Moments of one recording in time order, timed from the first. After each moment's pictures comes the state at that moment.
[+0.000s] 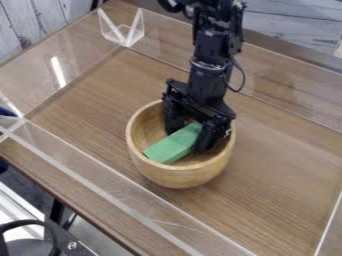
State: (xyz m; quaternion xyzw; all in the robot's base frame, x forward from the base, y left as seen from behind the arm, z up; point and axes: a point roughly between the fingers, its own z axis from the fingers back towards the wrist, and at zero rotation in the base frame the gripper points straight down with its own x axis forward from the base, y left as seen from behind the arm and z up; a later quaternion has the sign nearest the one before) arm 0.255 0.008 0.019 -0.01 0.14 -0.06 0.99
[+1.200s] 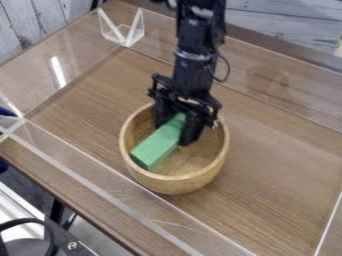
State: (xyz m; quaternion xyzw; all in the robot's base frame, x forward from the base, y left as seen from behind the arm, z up) arm 0.248 0.029 0.051 -0.02 0.15 -0.04 0.99
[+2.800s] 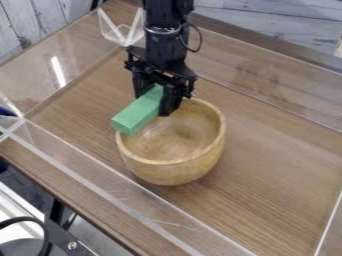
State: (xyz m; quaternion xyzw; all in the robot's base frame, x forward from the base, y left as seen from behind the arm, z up) arm 0.260 0.046 0.054 0.00 0.06 -0.03 1.00
